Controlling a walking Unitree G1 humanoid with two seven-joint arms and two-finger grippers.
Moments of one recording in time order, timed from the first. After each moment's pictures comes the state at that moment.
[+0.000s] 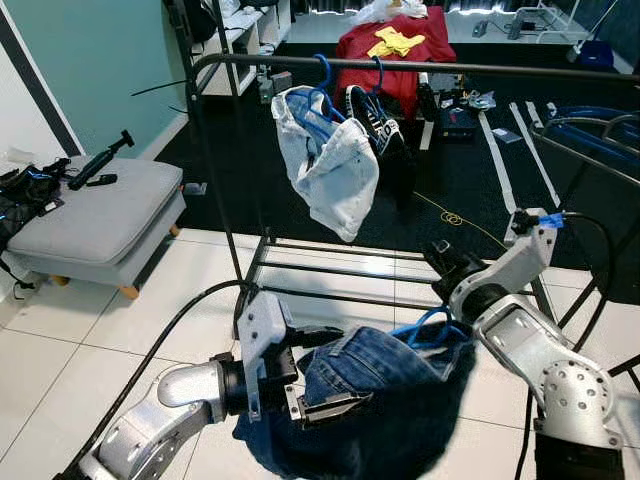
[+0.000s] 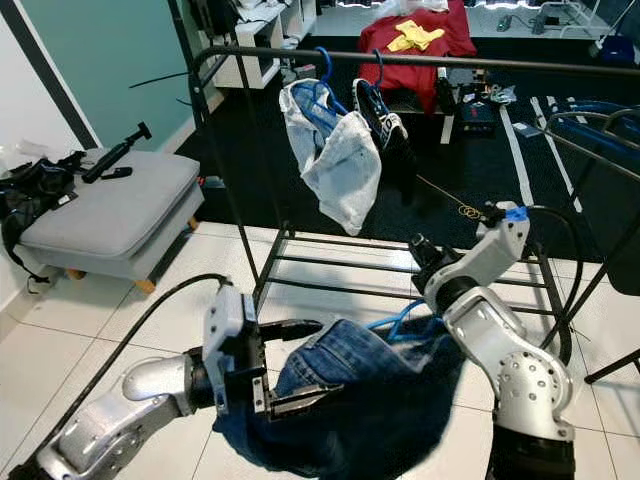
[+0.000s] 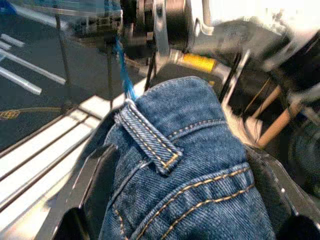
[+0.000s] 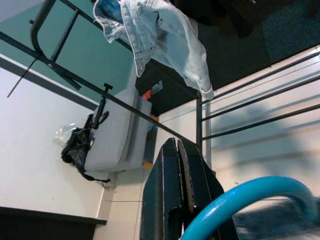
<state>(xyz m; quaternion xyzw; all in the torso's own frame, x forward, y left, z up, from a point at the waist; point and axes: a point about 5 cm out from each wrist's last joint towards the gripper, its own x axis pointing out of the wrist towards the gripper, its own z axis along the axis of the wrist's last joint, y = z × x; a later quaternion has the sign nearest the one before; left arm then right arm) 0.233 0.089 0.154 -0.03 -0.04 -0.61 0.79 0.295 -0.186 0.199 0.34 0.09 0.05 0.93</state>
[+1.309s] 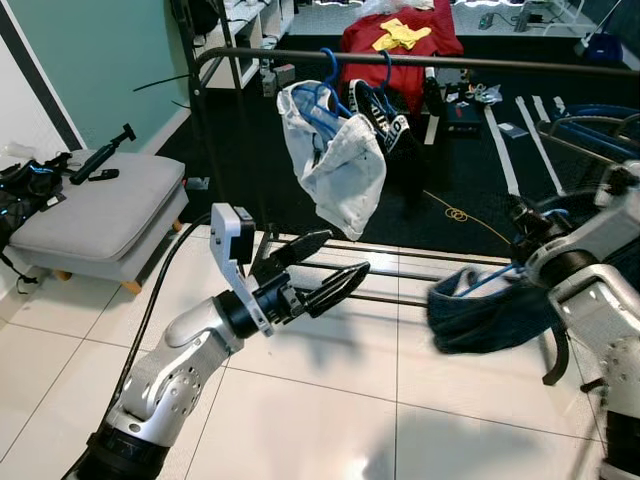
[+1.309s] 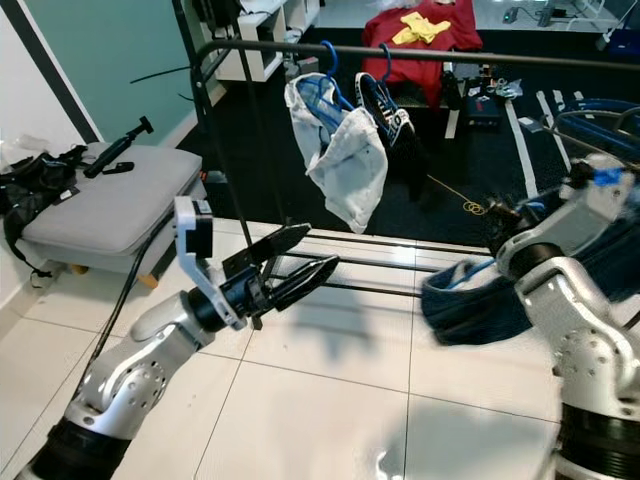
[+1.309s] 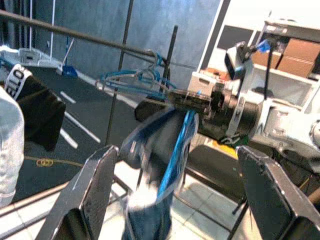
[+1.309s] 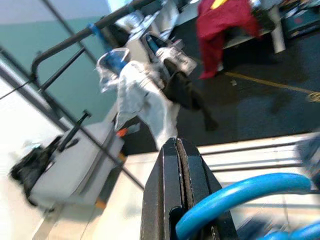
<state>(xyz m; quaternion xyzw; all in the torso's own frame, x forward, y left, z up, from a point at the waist) 0.275 0.093 0.208 -0.15 -0.15 -0.52 0.83 0.292 -0.243 0.244 0.18 0.00 0.11 0.98</state>
